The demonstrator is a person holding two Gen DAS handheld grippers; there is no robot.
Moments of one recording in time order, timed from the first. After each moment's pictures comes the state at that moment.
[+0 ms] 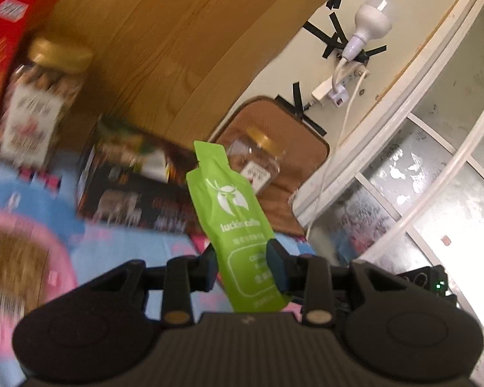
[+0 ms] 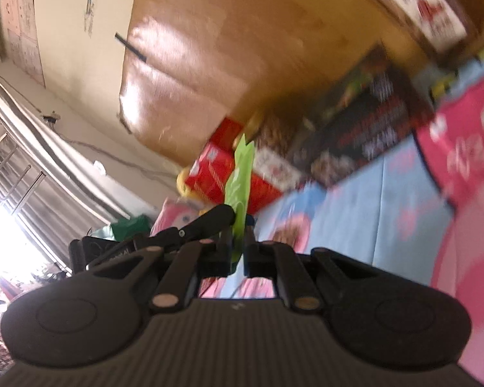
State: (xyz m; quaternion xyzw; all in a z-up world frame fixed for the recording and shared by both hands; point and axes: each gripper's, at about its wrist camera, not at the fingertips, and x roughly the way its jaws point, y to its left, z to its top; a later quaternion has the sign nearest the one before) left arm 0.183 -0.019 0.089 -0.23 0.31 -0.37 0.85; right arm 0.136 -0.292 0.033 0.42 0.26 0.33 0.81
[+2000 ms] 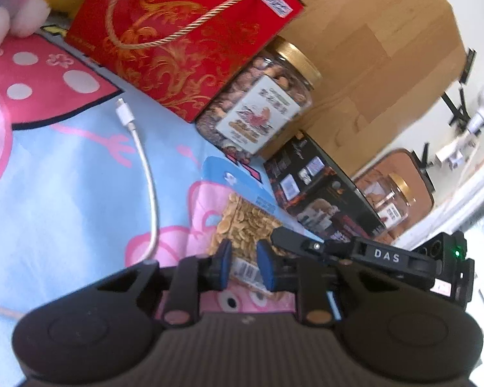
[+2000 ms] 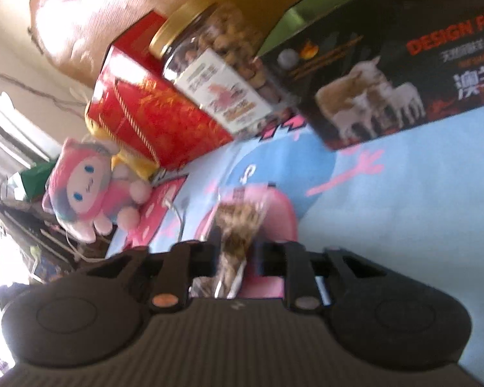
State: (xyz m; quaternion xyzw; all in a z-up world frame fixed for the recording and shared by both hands) left arm 0.175 0.129 -0.014 -0.30 0.33 -0.19 0.87; right arm 0.227 -0.151 -0.034 0.32 0.41 0.29 0.80
